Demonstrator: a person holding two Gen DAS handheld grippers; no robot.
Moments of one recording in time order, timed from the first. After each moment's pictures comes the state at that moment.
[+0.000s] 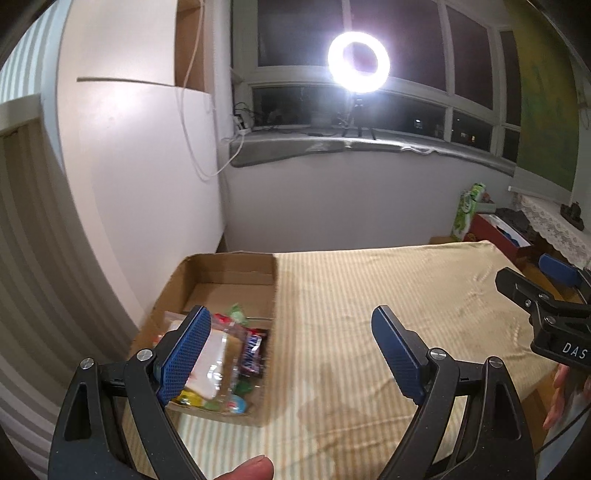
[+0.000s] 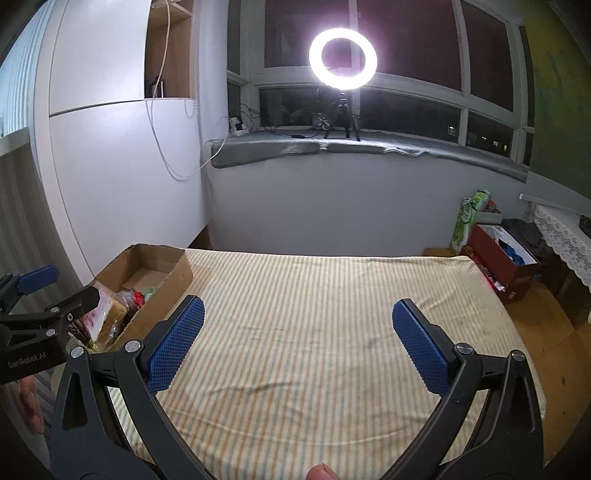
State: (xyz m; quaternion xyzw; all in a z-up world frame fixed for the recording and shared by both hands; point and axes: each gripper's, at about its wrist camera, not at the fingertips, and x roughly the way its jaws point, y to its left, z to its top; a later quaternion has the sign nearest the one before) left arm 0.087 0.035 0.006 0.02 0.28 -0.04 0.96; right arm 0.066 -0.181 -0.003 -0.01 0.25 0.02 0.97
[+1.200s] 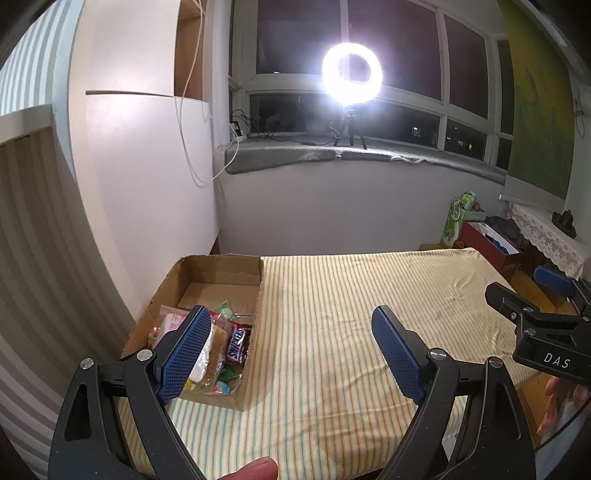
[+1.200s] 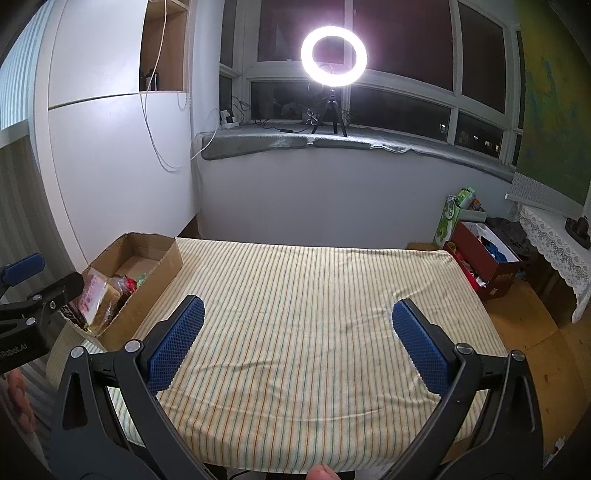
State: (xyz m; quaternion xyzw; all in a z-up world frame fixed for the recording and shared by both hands) left arm 0.059 0.021 0.016 0.01 0.27 -0.05 0.96; right arm 0.044 -0.183 0.006 -0.02 0.27 0.00 0.96
